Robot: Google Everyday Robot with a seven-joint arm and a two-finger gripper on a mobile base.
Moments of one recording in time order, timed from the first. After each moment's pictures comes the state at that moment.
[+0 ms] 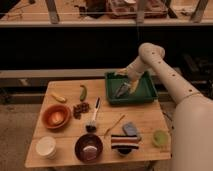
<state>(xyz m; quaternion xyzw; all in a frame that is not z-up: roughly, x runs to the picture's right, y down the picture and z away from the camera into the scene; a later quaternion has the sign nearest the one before) 0.121 -0.040 0.859 -0.18 -0.30 -0.27 0.90</state>
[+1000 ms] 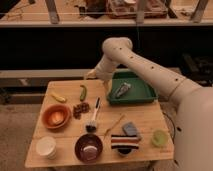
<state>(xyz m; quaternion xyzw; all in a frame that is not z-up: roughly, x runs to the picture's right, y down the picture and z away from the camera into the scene) -0.063 -0.021 0.755 -0.17 -0.31 -0.44 0.83</state>
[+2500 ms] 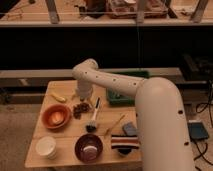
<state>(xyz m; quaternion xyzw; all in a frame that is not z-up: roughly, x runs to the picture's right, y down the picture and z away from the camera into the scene) -0.132 0.073 0.862 -0.23 -0.26 -0.51 0.78</state>
